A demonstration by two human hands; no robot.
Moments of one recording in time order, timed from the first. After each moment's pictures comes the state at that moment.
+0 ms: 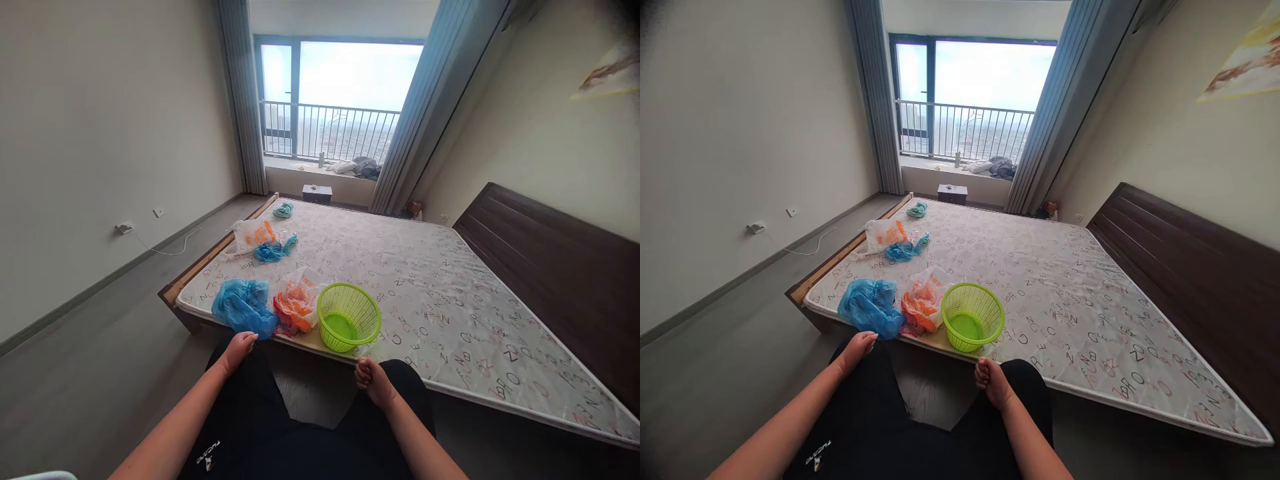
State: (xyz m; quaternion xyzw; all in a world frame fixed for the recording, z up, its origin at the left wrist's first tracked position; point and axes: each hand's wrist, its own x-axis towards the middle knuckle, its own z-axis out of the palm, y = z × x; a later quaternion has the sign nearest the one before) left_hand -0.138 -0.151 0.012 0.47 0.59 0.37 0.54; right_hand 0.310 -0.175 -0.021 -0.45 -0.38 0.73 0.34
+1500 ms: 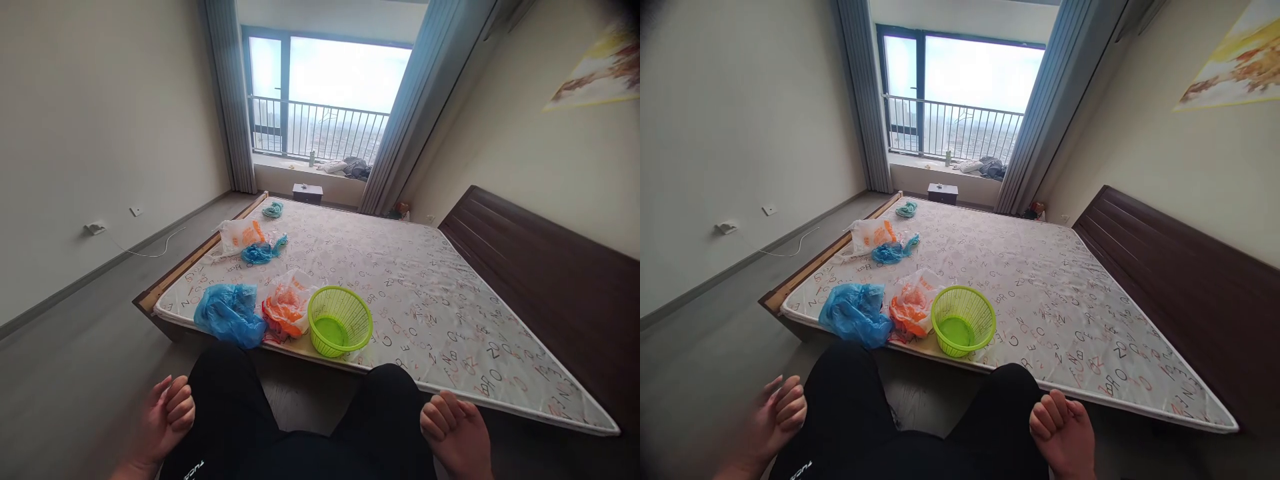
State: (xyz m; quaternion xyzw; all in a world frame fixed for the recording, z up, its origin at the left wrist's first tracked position) left_hand -0.186 -0.273 0.069 0.00 0.23 0.64 0.73; right_hand 0.412 -0.268 0.109 -0.20 -0.06 0.73 0.65
